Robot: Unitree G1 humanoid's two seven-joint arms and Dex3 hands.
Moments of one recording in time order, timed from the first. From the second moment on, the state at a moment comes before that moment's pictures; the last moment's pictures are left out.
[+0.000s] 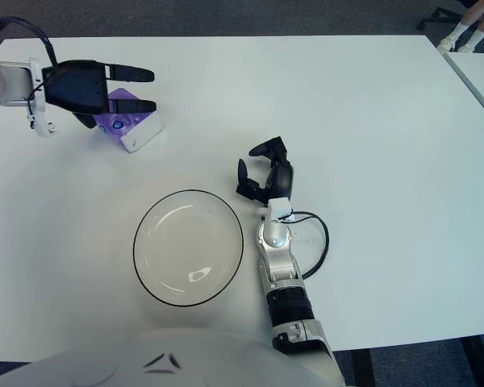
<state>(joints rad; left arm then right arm) -1.36 0.90 -1.14 0.93 1.66 -0.68 0.90 -0.08 0.10 0.07 0.25 -0.13 -0.49 -0.34</state>
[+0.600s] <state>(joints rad) -1.32 0.87 -1.12 1.03 1.59 -0.64 0.81 -0.08 0.10 0.07 0.25 -0.13 -0.50 -0.33</state>
